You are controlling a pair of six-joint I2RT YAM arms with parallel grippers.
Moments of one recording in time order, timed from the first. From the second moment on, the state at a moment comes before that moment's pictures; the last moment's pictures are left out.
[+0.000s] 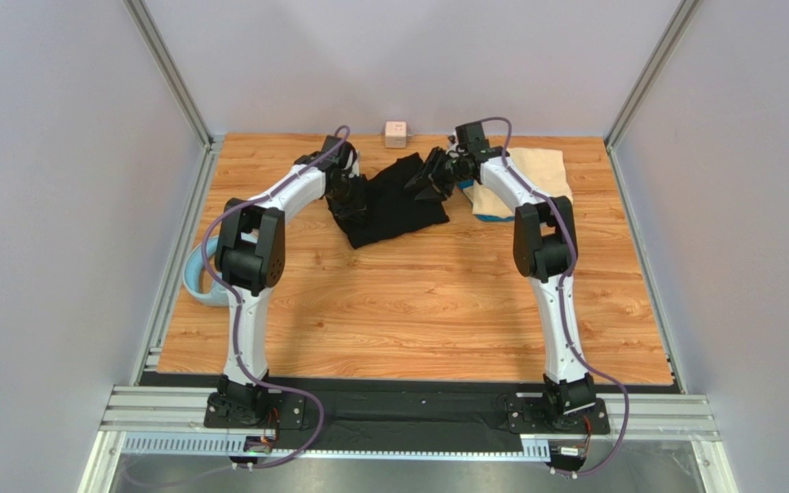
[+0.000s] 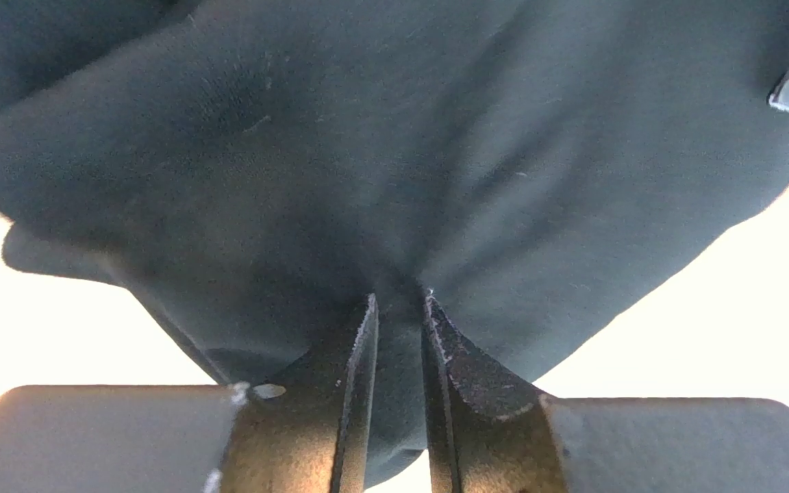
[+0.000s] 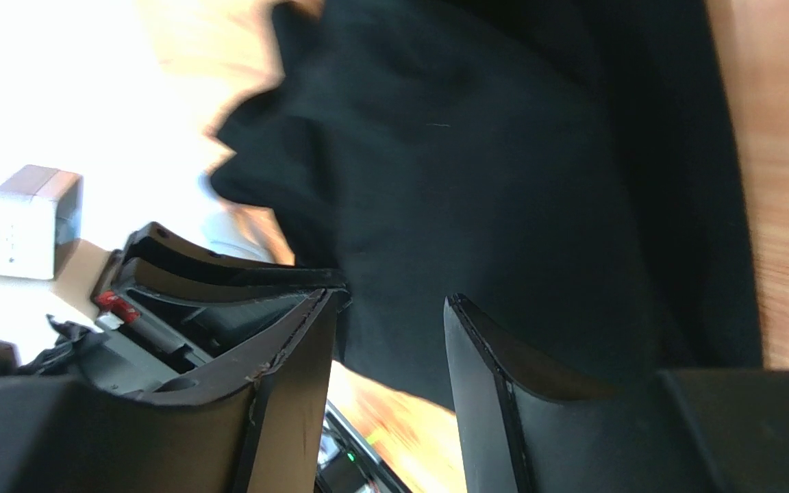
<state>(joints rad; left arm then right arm) -0.31 2.19 1.78 -0.67 0.26 -0.39 0.28 2.46 2.12 -0.52 -0.64 0.86</state>
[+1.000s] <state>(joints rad) -0.36 1.91 1.32 -0.79 0.38 -0.30 0.44 2.13 1.49 -0.86 -0.61 0.58</state>
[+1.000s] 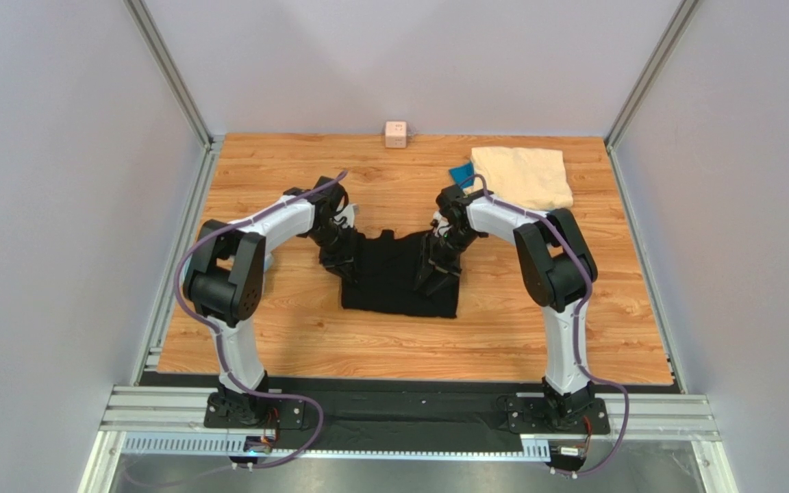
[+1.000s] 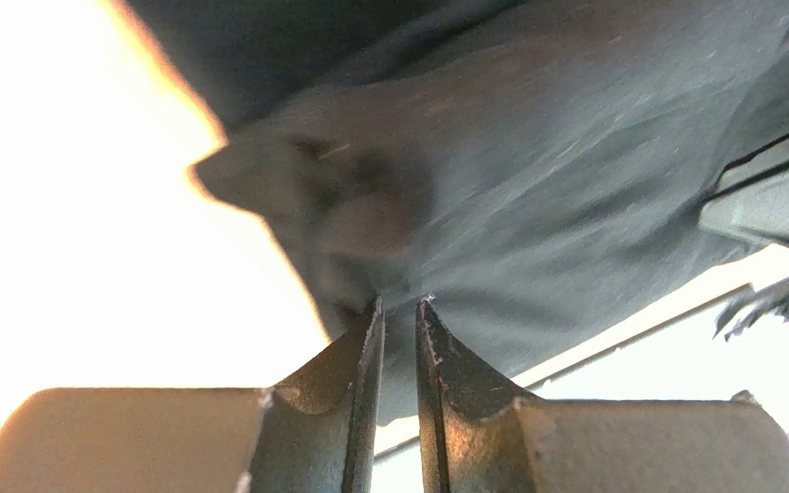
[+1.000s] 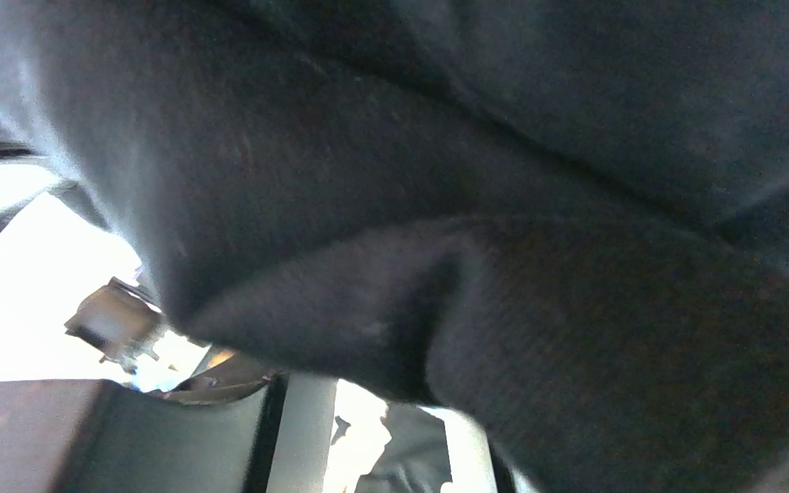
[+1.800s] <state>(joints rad) -0.27 1.72 1.19 -0.89 0.38 -0.27 0.49 2.16 1.92 -1.05 -0.59 0.49</state>
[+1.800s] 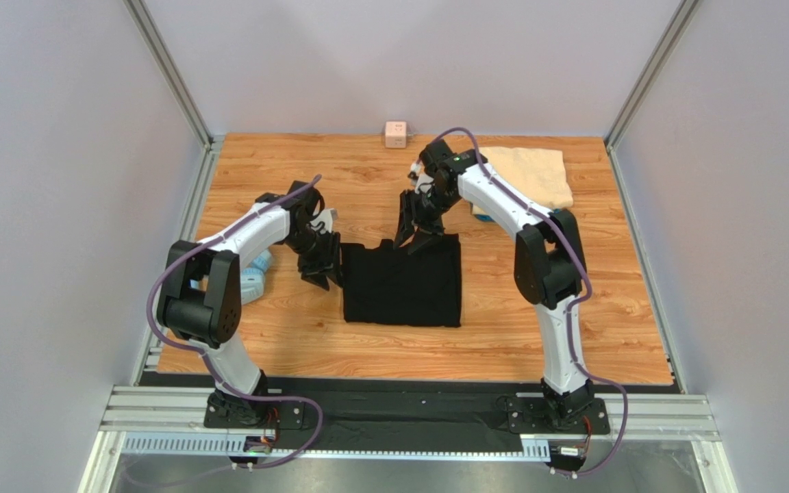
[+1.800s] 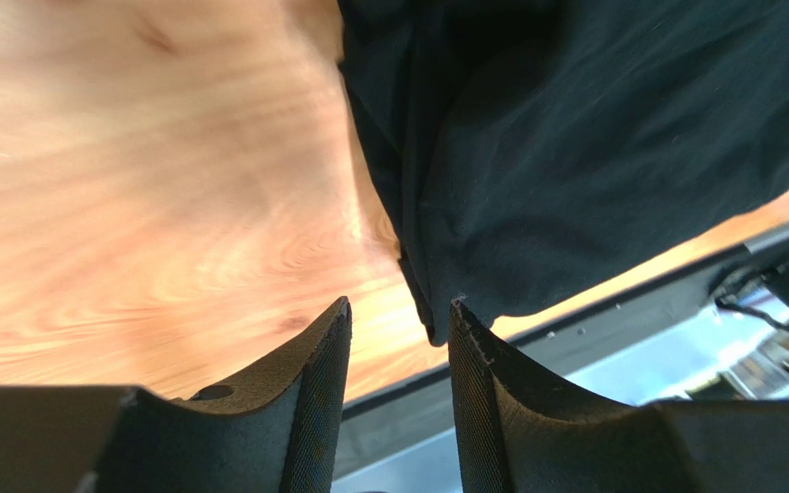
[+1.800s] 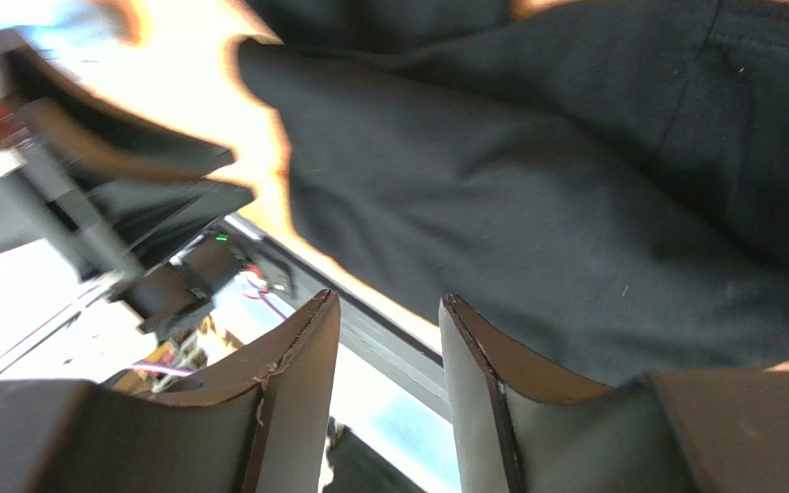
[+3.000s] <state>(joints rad) -0.33 1.91 1.13 -0.67 0.61 -0.41 0.52 2.34 1.80 -1.09 -0.63 0.44</state>
